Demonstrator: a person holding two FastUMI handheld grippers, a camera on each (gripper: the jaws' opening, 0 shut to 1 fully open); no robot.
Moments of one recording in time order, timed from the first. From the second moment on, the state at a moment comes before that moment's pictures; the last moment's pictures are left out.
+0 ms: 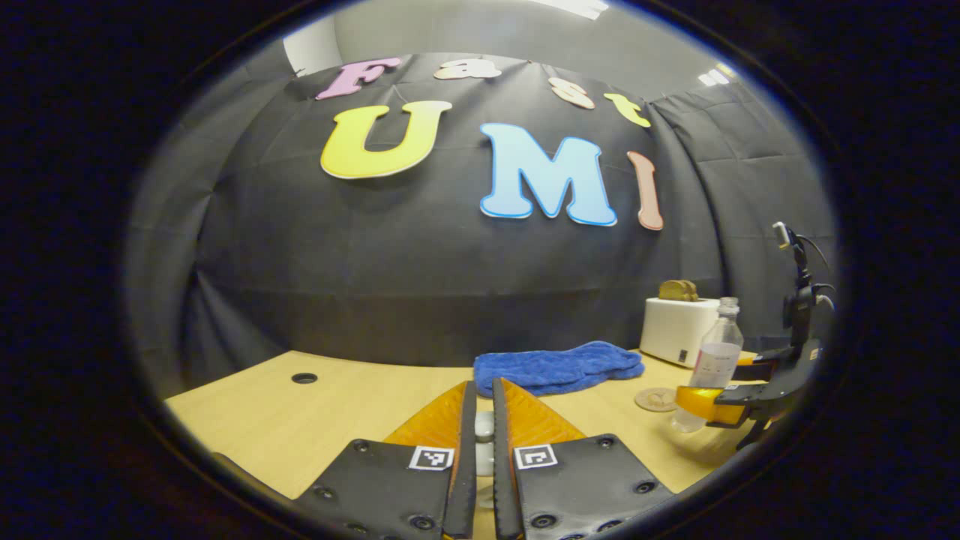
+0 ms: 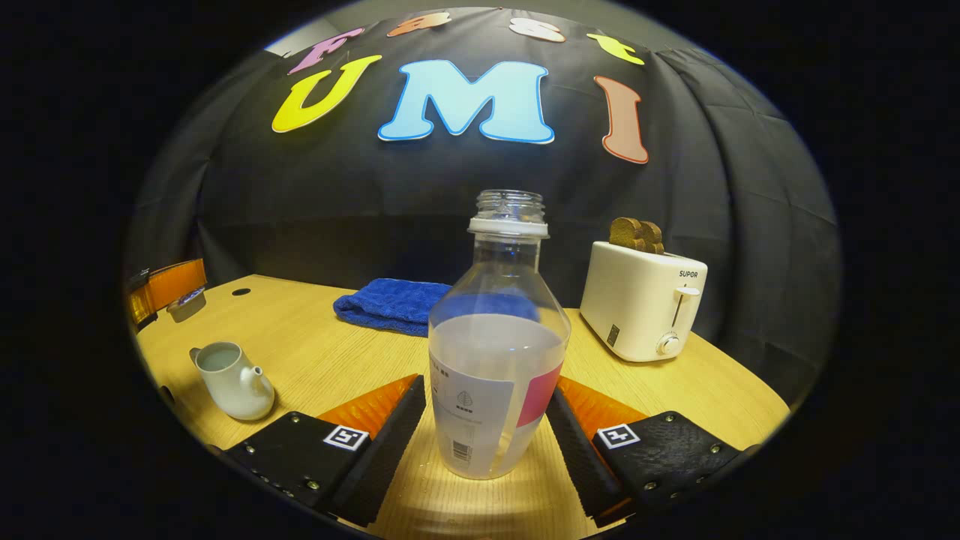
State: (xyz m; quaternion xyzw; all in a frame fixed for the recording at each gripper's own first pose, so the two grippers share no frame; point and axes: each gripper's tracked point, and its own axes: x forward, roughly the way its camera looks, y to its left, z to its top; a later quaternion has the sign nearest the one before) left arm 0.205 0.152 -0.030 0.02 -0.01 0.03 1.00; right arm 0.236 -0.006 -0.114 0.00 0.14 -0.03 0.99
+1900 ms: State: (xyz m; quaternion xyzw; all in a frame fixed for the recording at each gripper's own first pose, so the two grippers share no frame) left arm 0.205 0.257 -0.048 -0.05 -0.01 0.09 0.99; right arm 0.240 0.088 -0.094 -0.47 0.13 0.04 0.87
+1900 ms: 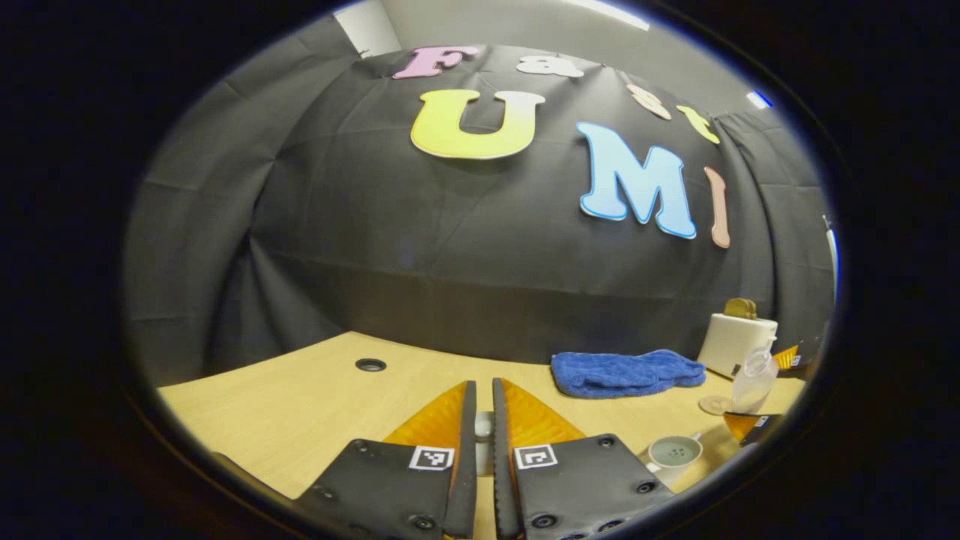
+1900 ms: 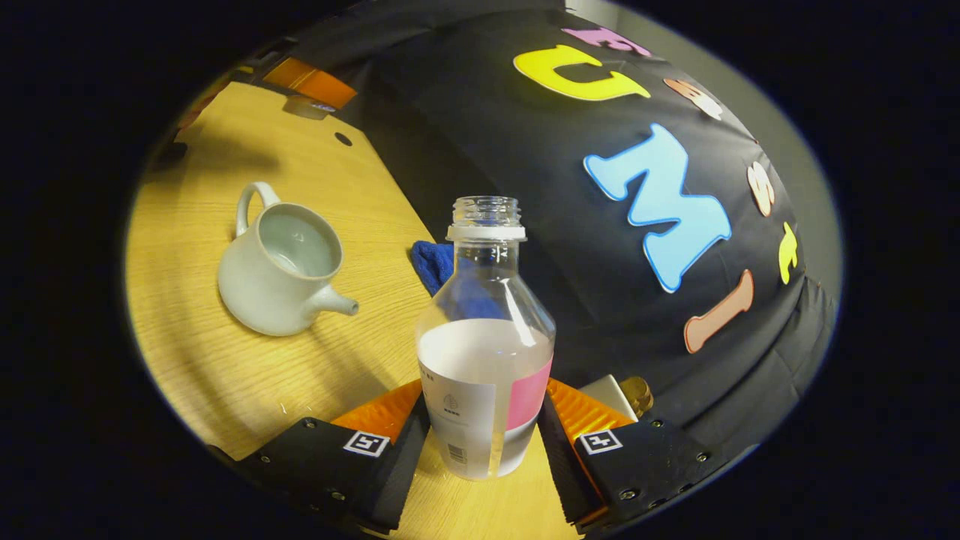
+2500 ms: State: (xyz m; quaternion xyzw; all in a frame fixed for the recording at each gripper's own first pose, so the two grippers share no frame) left arm 0.206 0.260 -0.052 -0.07 -0.01 0.09 0.99; right arm 0.261 0.090 -0.074 -0.66 0.10 0.04 0.74
